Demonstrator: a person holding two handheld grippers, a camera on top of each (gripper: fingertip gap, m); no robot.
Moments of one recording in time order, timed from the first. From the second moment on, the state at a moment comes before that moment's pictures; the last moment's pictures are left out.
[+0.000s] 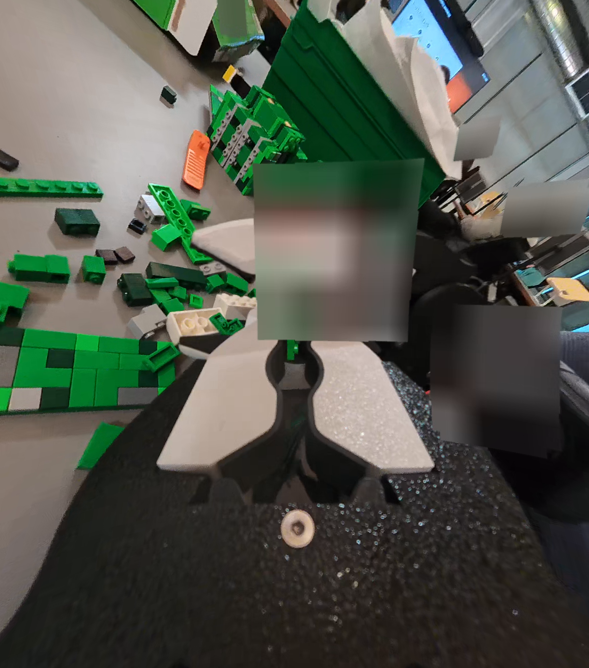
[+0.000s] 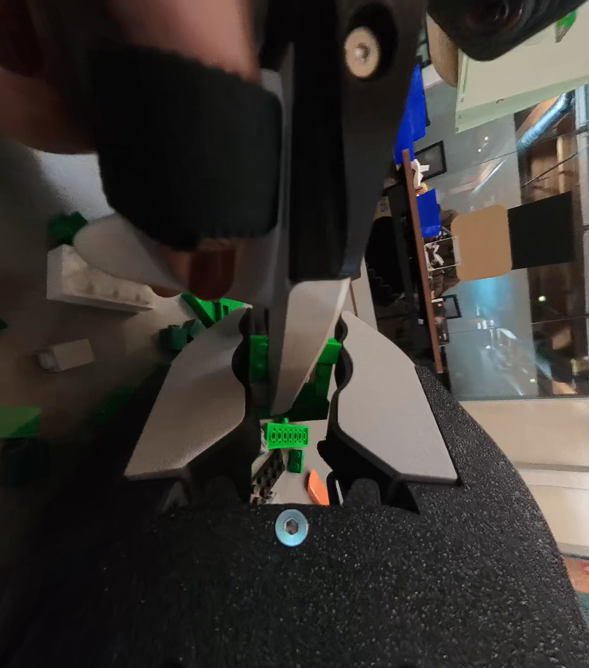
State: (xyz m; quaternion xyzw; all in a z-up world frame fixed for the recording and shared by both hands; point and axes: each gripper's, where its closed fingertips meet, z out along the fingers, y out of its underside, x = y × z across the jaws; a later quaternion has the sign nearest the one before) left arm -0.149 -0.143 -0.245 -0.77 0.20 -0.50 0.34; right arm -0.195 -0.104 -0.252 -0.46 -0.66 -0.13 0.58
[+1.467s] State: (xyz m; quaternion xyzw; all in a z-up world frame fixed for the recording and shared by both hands) left arm -0.163 -0.155 -0.188 -0.63 0.25 -0.60 0.44; right arm -0.152 -0.155 -0.206 -0.57 -0.51 0.58 0.29
